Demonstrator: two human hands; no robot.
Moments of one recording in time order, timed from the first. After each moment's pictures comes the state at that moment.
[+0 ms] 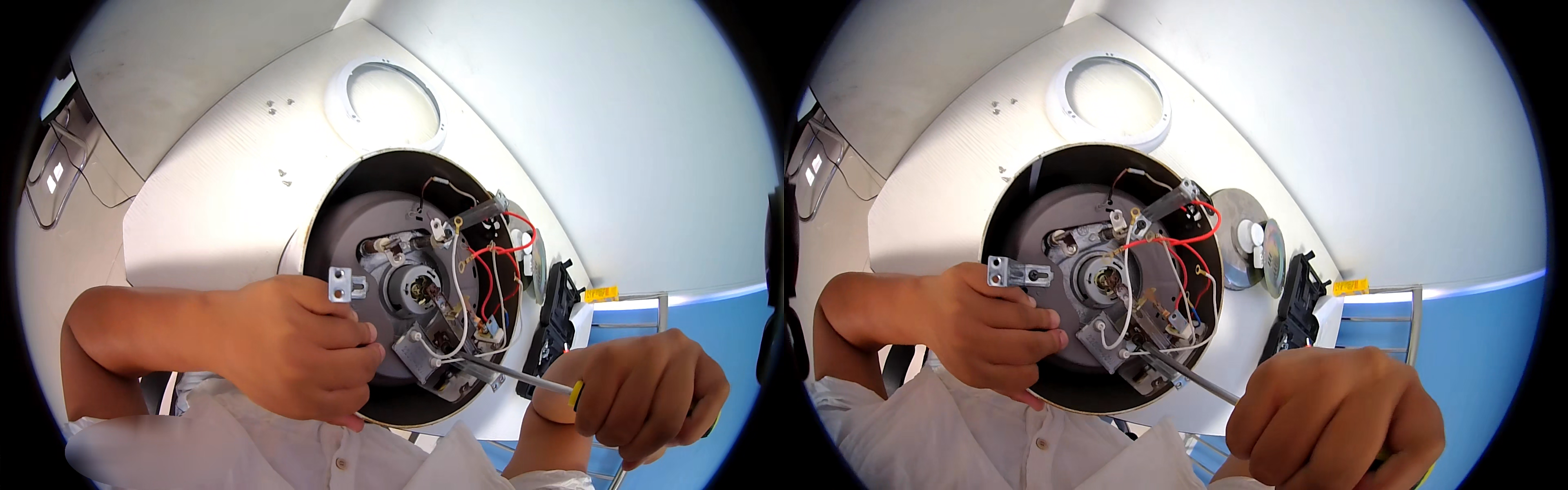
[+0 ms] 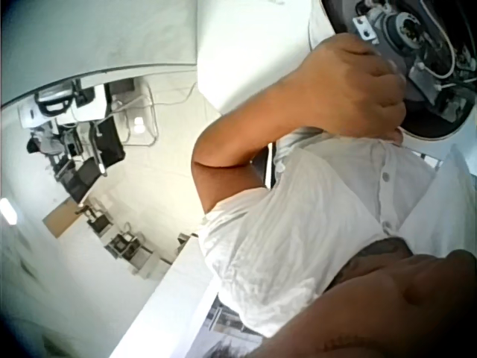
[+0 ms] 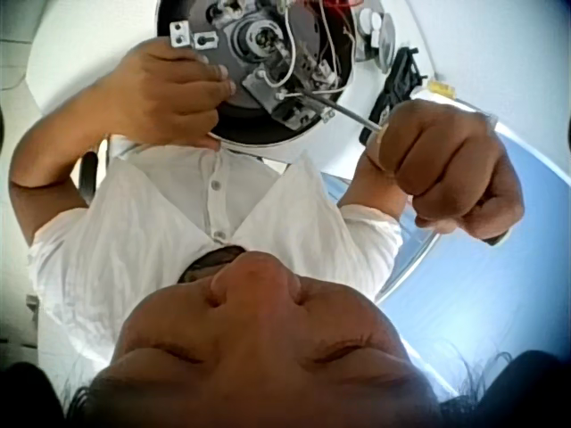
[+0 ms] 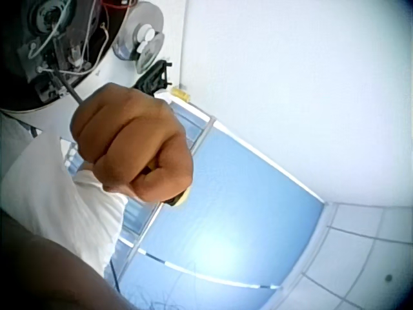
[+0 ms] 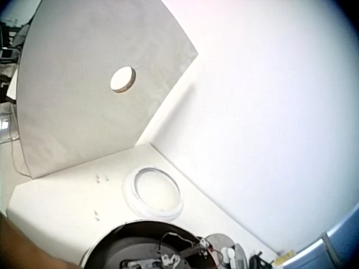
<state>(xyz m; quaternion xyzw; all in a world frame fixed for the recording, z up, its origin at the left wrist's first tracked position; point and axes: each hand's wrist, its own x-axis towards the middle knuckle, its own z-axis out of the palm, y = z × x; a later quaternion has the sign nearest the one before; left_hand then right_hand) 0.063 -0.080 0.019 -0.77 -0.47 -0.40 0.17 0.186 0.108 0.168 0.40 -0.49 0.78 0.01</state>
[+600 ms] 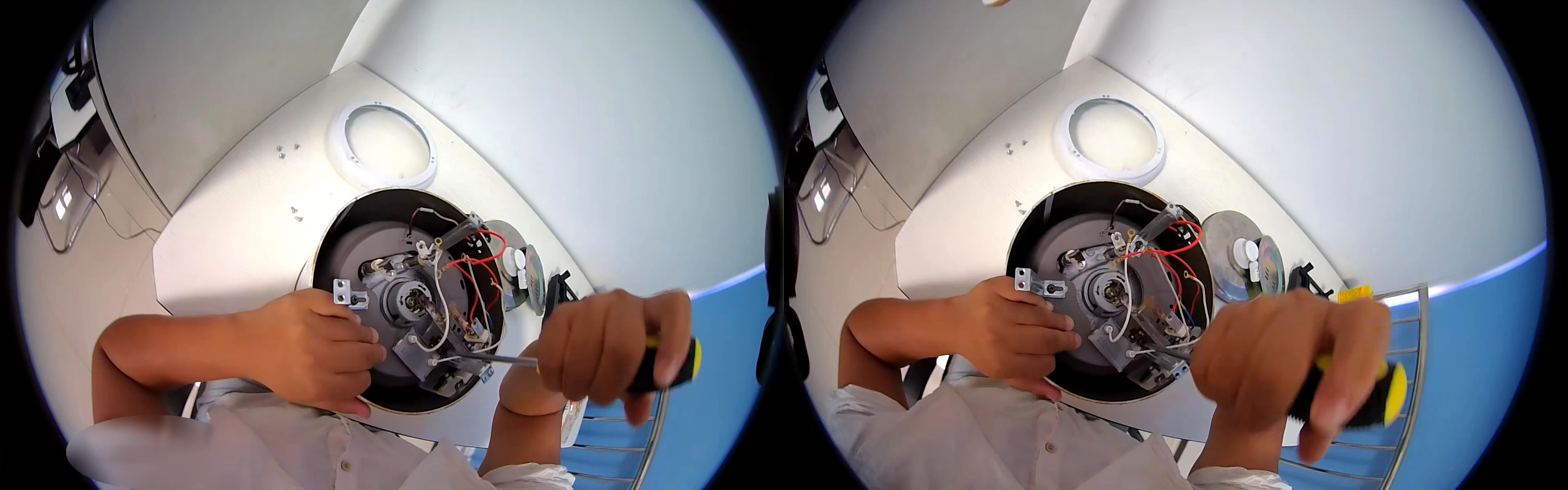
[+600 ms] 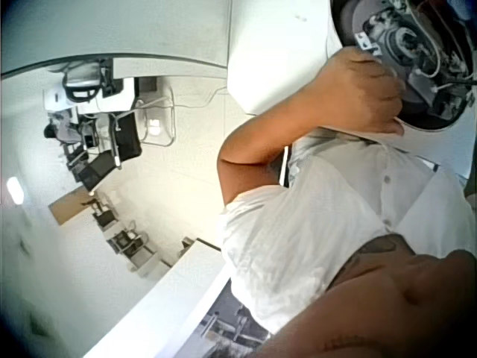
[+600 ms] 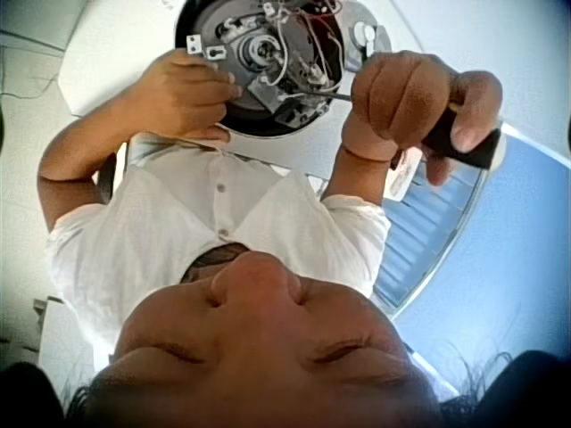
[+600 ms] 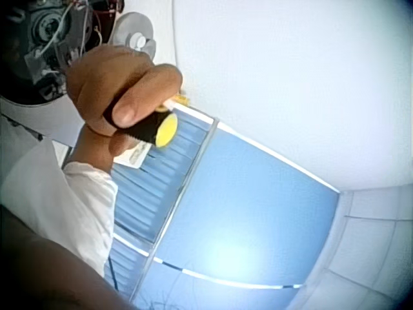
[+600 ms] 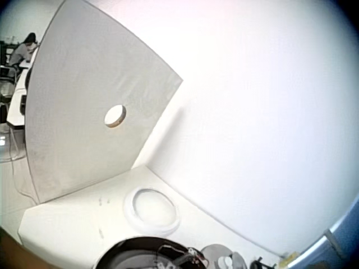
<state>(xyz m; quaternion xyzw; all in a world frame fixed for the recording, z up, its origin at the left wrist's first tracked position) 0.071 -0.081 0.023 -0.75 -0.50 -0.40 0.17 0.179 0.126 0.167 0.40 -0.52 0.75 -0.01</state>
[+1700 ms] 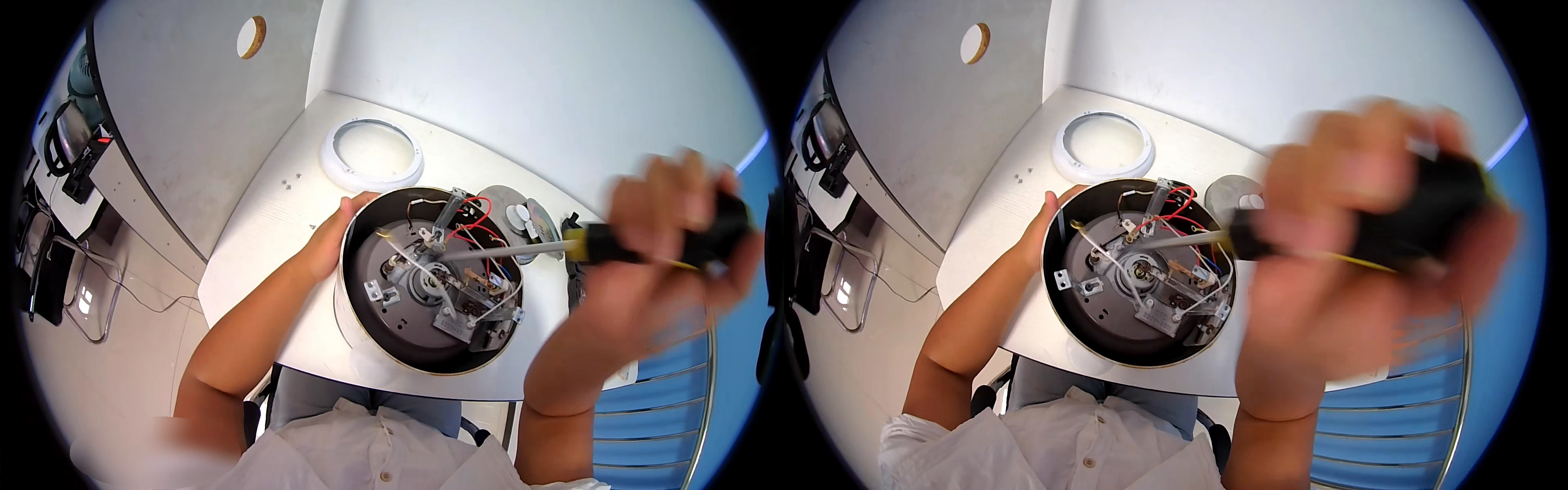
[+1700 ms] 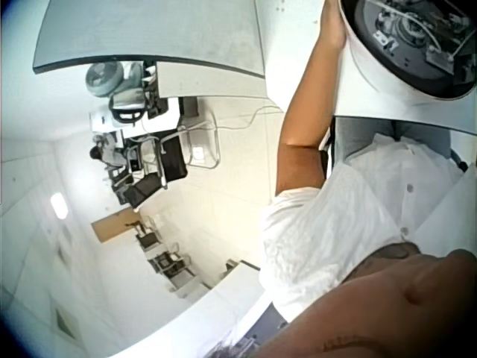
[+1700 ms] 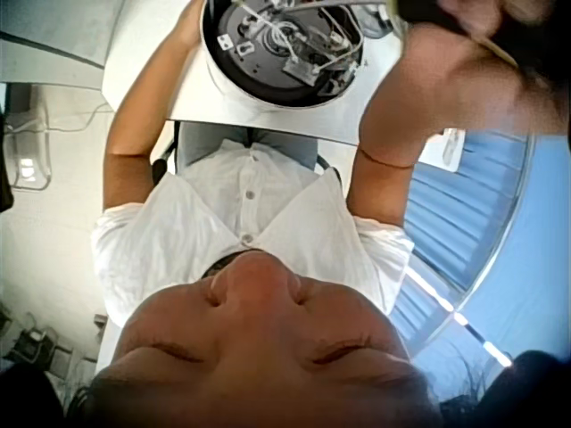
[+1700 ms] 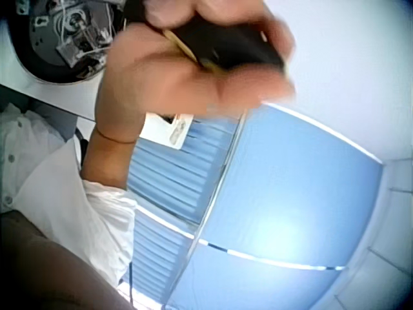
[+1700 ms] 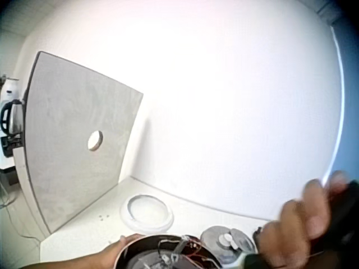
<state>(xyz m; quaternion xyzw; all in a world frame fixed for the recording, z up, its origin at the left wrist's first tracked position) 0.000 -0.010 -0.039 -0.42 -0.34 -0.73 -0.42 0.203 0.060 0.212 0.22 -0.59 0.65 0.43</state>
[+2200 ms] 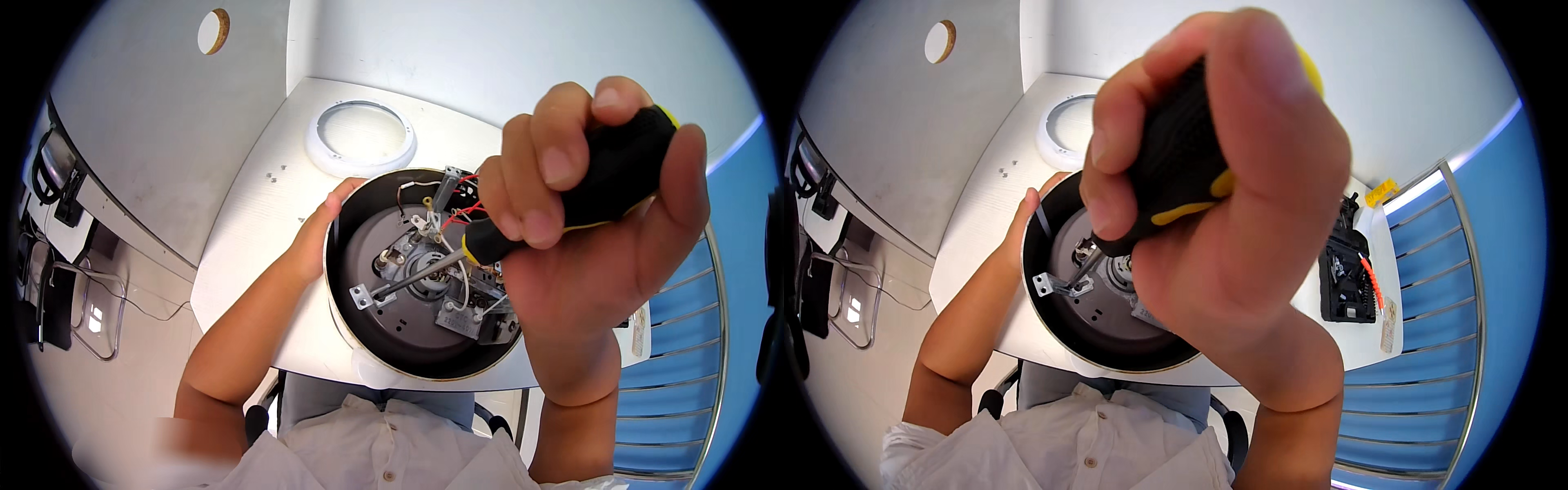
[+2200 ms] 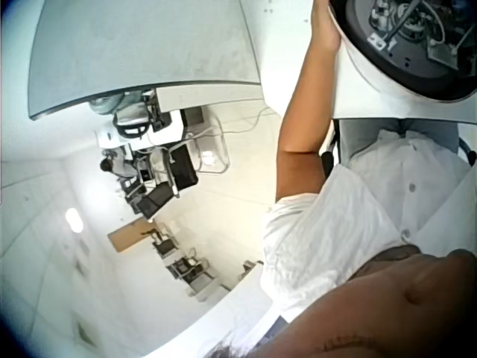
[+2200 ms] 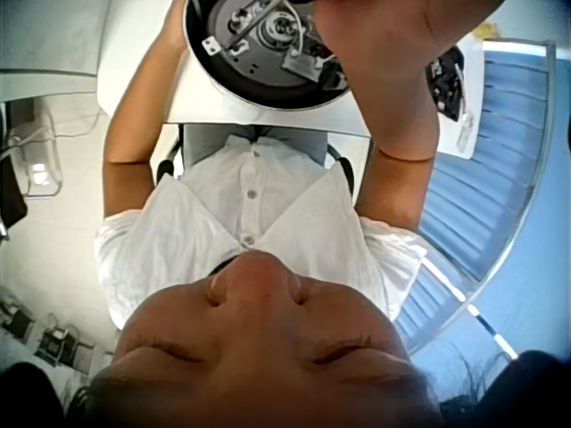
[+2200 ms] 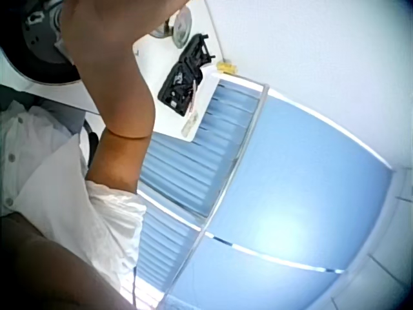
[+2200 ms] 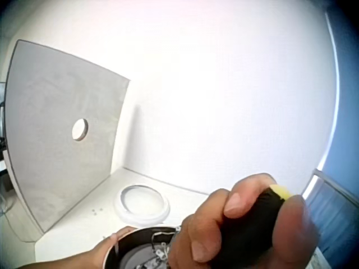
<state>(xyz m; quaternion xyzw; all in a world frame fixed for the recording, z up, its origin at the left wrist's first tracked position) 0.004 -0.010 -0.029 -0.38 -0.31 -0.74 -0.46 0.157 0.080 0.165 0.22 -0.64 0.68 0.28</state>
